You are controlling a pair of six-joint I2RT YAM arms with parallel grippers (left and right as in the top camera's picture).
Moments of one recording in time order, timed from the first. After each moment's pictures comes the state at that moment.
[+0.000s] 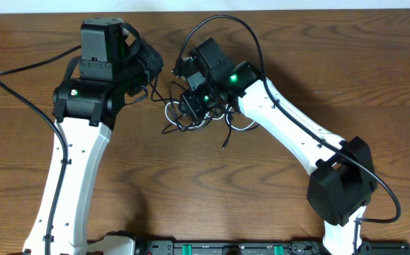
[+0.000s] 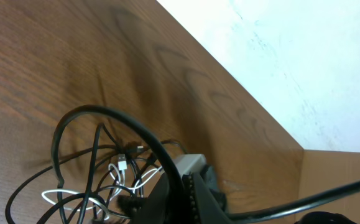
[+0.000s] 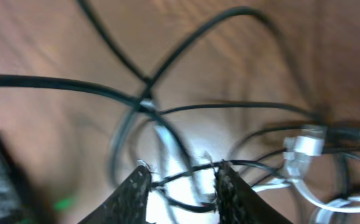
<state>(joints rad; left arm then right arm) -0.14 1.43 1.51 -0.78 0.23 -0.85 0.69 2.01 1.78 -0.81 -0.34 0.10</state>
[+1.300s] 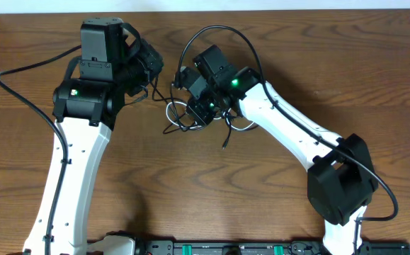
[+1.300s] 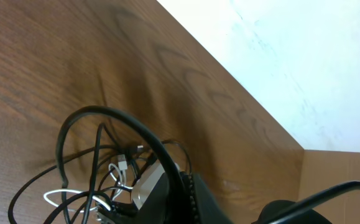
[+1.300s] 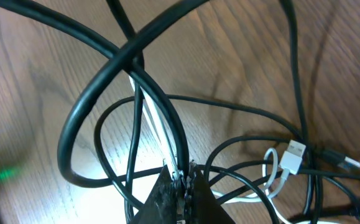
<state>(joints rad) -0.14 1.43 1.51 -0.78 0.23 -0.85 0.68 2.01 1.69 -0.75 -0.37 -0.14</state>
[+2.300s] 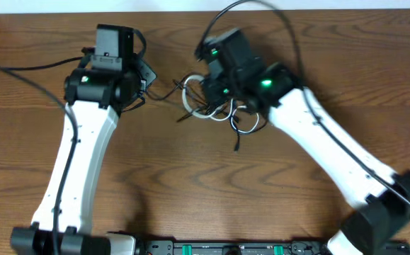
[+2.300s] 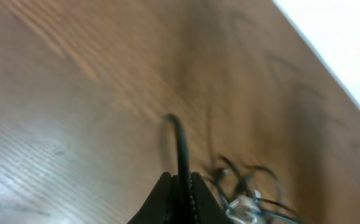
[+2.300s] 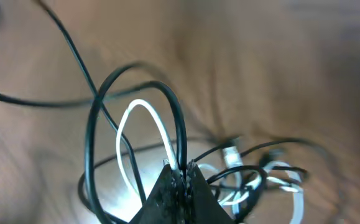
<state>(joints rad) -0.14 1.54 1.51 -0.98 -0.06 -0.85 0.63 1.75 1.71 -0.78 -0.10 0.15</state>
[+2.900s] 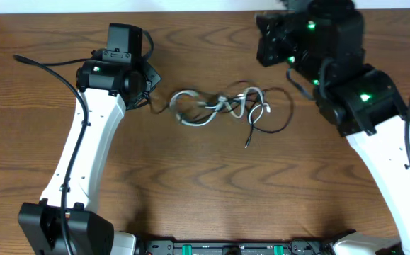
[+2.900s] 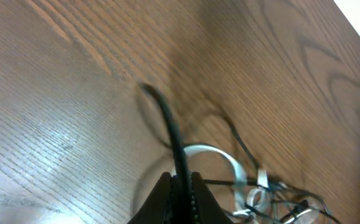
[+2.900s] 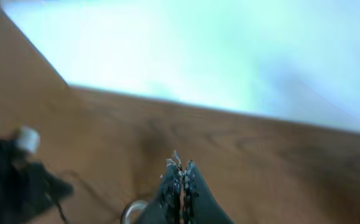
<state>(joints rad) -0.15 1.61 1.51 -0.99 -0.07 -0.84 0.45 1.48 1.72 -0.56 -0.06 0.26</state>
